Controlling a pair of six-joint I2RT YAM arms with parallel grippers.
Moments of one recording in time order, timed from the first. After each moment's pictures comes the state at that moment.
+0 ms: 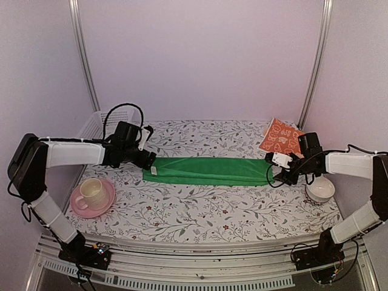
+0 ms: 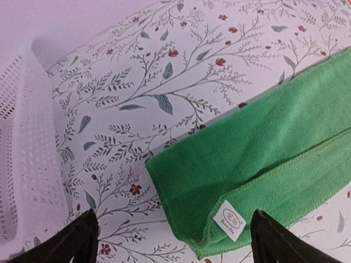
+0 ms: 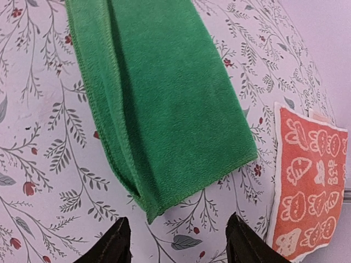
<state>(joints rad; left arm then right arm) -0.49 1.62 0.95 -0.08 -0.22 0.11 0.18 1.41 0.72 -0.22 -0.28 -0.98</state>
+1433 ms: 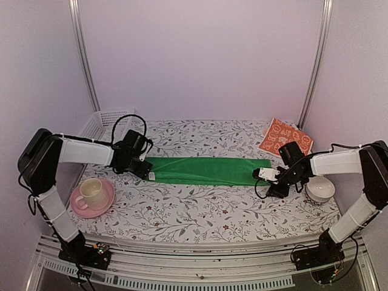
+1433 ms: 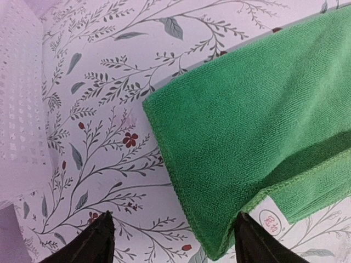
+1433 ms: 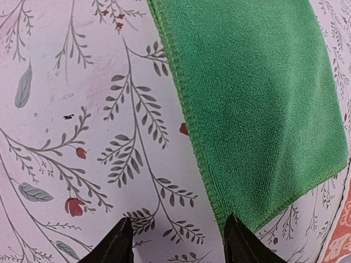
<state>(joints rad) -0.50 1.75 0.98 -0.21 -0.33 0.07 0.36 1.54 0.74 -0.31 -0.12 -0.87</state>
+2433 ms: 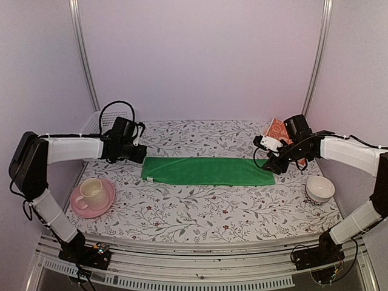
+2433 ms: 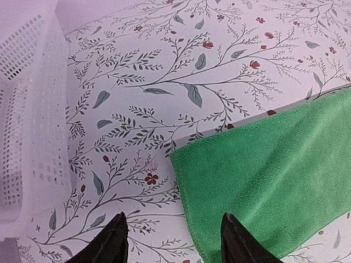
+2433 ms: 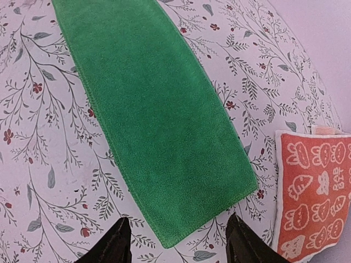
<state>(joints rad) -0.45 1.63 1.01 -0.19 -0.26 -0.02 0.36 1.44 0.99 -0.48 -0.20 -0.69</state>
